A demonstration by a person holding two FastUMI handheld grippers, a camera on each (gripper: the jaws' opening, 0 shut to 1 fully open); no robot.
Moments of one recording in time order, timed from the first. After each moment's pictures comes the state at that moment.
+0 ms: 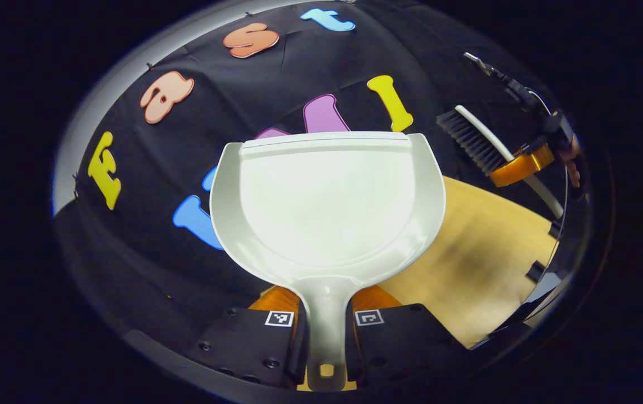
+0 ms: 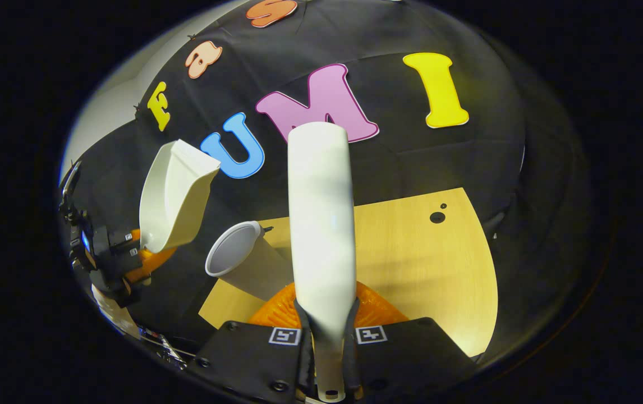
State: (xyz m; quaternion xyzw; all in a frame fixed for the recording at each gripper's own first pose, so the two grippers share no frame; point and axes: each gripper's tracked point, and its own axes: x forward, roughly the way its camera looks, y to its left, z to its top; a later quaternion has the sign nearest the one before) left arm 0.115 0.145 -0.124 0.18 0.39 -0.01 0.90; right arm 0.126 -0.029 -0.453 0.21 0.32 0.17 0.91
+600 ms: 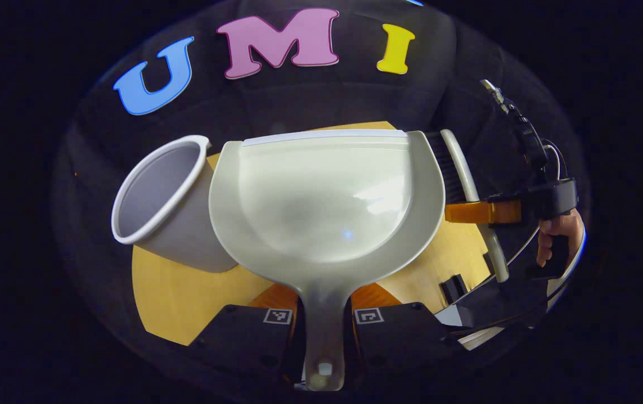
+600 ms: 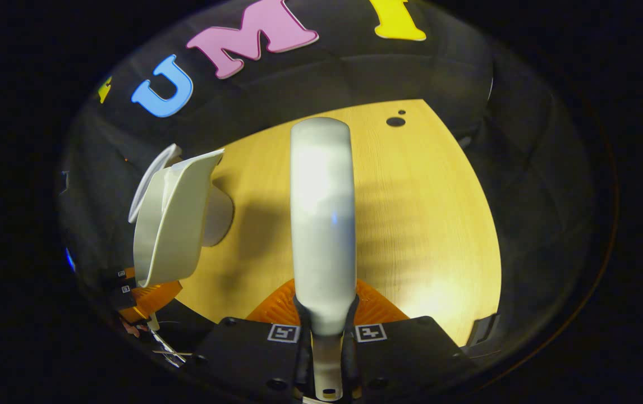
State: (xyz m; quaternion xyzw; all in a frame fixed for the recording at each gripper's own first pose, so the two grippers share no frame) left arm 0.047 0.035 -0.327 -0.05 0.59 -0.05 0.80; right arm 0.066 -0.016 -0.673 0.18 0.53 0.09 0.82
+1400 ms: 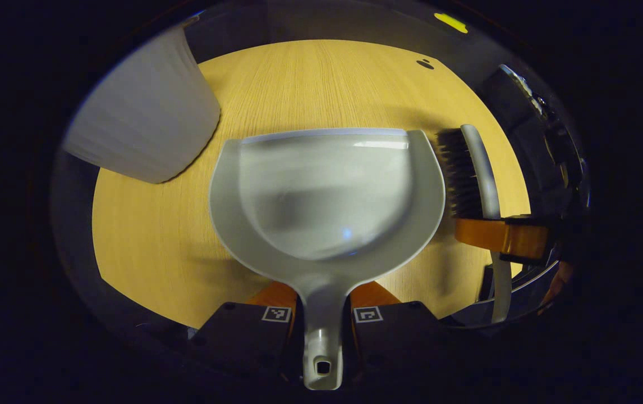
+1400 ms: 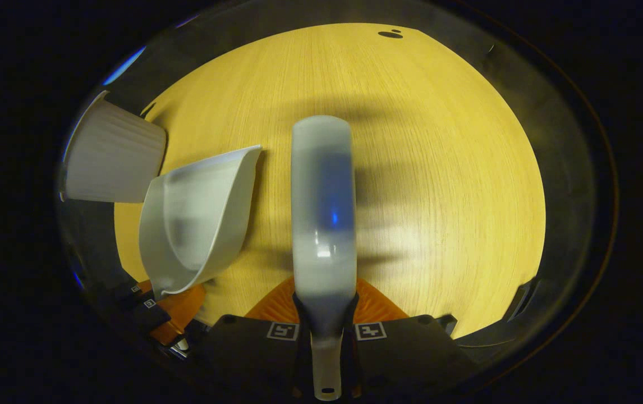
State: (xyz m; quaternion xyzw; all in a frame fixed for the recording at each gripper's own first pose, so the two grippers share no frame) left arm 0.022 0.026 -0.448 -0.09 0.73 0.02 0.68; right arm 0.021 0.025 -0.800 0.14 0.67 0.03 0.73
